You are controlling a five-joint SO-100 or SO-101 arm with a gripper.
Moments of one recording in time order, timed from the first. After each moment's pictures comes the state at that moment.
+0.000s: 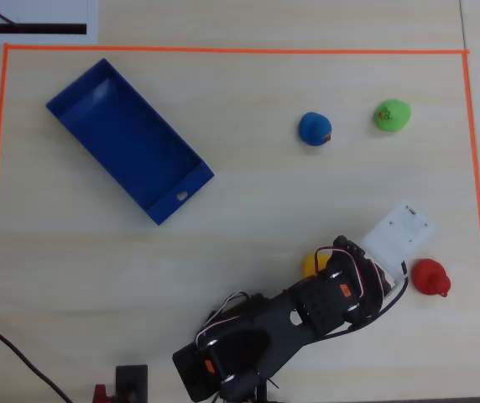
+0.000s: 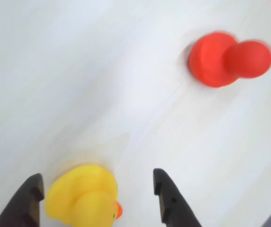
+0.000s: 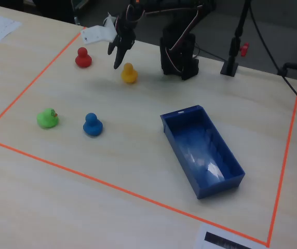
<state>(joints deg) 68.1 138.4 143.0 50.4 -106.9</state>
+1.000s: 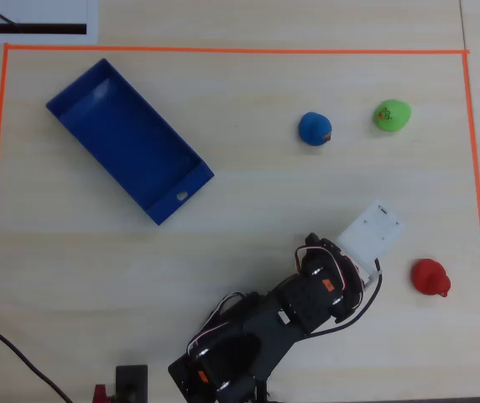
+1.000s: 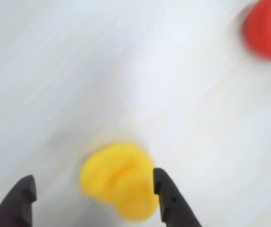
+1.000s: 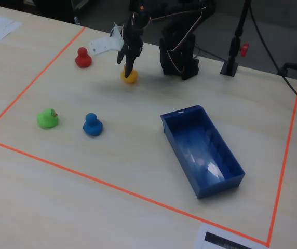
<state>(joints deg) 60.9 143.7 147.8 58.2 -99.1</state>
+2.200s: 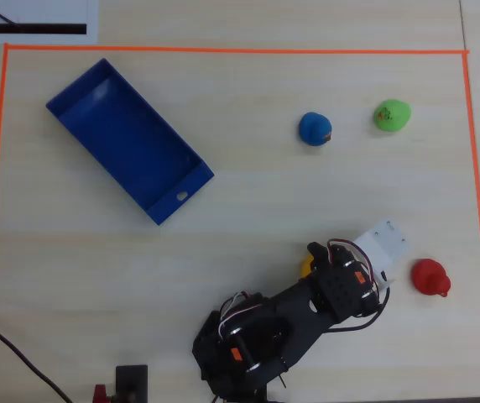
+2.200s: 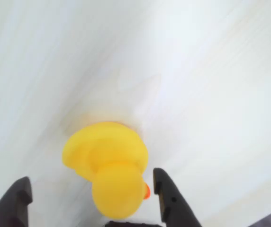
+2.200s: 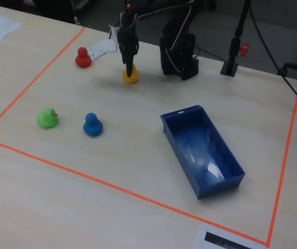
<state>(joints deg) 66.3 124.7 137.1 65.6 -97.6</state>
